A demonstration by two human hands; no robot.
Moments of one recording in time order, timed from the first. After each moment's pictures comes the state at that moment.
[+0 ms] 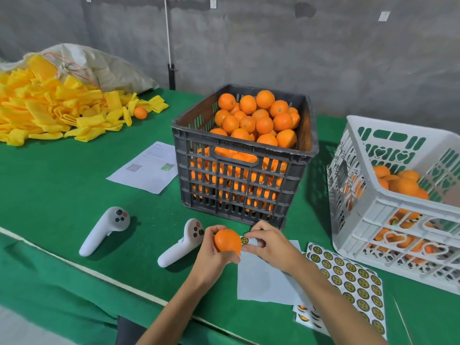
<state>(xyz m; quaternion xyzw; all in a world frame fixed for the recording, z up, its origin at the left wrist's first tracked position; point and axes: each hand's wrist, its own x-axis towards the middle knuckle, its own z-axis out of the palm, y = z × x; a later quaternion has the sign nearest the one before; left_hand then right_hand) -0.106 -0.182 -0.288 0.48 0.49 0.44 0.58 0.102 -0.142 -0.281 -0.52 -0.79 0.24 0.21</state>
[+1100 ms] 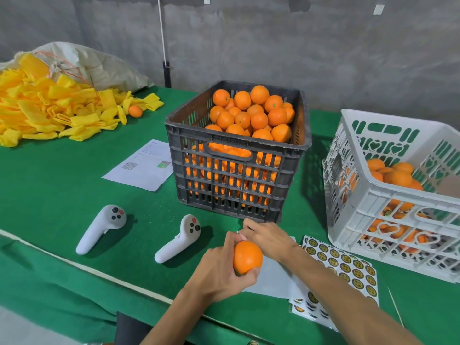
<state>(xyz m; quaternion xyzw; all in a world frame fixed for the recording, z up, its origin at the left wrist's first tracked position) -0.093 -0.210 -0.276 0.80 0.49 0.24 0.26 0.101 -0.134 -0.272 -0.44 -0.90 -0.01 -0.03</state>
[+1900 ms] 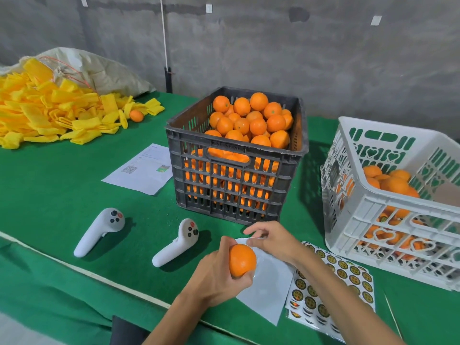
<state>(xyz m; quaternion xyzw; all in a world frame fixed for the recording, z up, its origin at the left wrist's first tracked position) -0.092 -0.210 -0.282 0.76 0.52 0.24 0.29 0.120 -0.138 -0.262 -0.57 -0.66 0.43 0.24</state>
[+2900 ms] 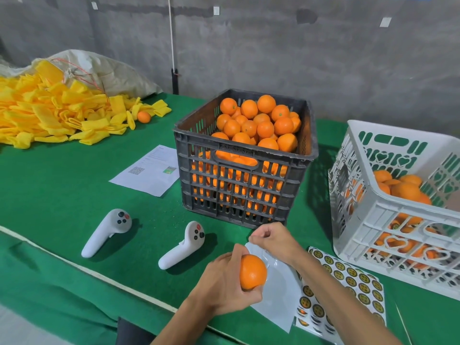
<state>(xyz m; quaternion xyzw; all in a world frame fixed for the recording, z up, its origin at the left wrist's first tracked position) -0.091 -0.211 -0.283 0.81 0.50 0.20 0.24 0.105 -0.126 -0.270 -0.62 -0.63 0.40 0.26</state>
